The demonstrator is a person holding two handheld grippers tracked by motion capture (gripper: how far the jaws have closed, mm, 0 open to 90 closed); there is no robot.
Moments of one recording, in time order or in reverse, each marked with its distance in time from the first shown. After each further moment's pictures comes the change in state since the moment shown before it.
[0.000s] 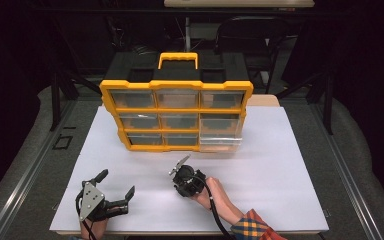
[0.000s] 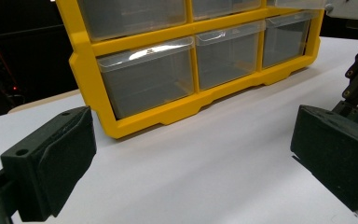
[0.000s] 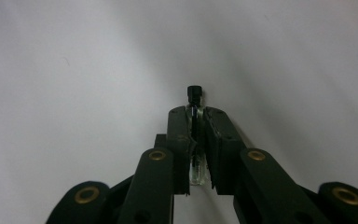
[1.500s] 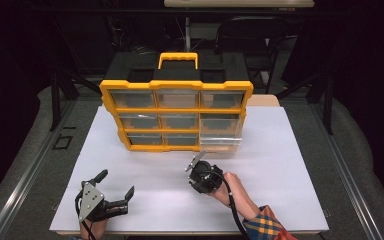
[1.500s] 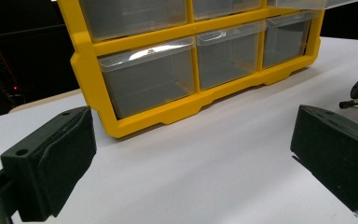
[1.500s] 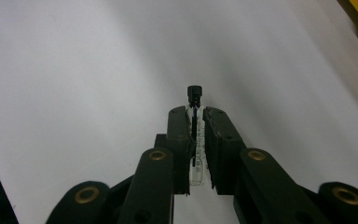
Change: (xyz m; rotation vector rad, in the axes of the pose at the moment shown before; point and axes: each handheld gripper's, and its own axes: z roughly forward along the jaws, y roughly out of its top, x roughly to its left) left arm 0.000 0.000 -0.001 -0.001 0.000 0.002; right arm -0.023 -0.020 -0.043 0.019 -0.026 -0.033
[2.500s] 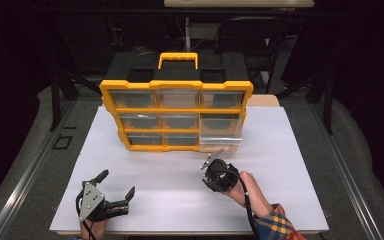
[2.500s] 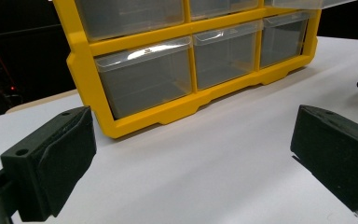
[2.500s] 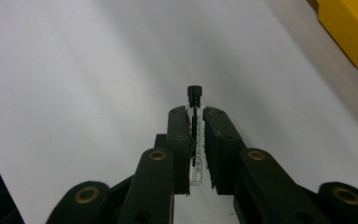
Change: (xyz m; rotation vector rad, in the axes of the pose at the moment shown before) left arm -0.001 0.000 0.000 0.001 -0.007 -0.001; right arm -0.019 -0.026 -0.024 -0.001 -0.034 0.028
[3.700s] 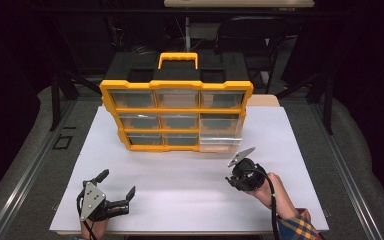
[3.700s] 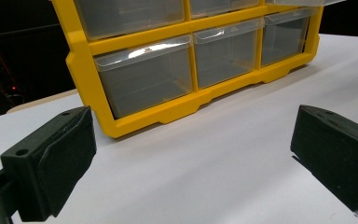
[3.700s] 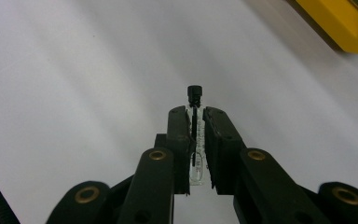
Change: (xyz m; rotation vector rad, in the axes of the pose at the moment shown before) left arm -0.001 0.000 0.001 0.009 0.004 0.009; right arm -0.037 -0.051 -0.029 -0.021 -0.043 0.079
